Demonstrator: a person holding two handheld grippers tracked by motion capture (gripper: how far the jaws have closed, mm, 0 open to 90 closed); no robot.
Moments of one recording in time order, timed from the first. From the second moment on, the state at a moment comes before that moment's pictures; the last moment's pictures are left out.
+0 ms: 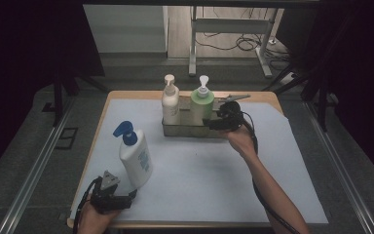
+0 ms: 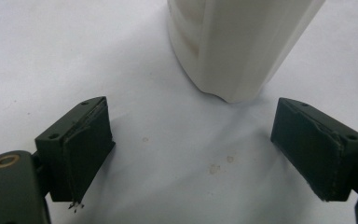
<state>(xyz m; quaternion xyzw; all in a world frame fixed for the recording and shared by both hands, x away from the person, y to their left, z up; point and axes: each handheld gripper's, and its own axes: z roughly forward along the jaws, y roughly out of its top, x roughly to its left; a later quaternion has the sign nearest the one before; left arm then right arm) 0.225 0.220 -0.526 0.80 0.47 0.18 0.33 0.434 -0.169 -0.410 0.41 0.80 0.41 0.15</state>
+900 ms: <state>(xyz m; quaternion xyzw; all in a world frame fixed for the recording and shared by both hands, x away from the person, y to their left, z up) 0.225 0.220 -0.526 0.80 0.47 0.18 0.33 0.472 -0.180 -0.440 0.46 0.79 0.35 0.18</state>
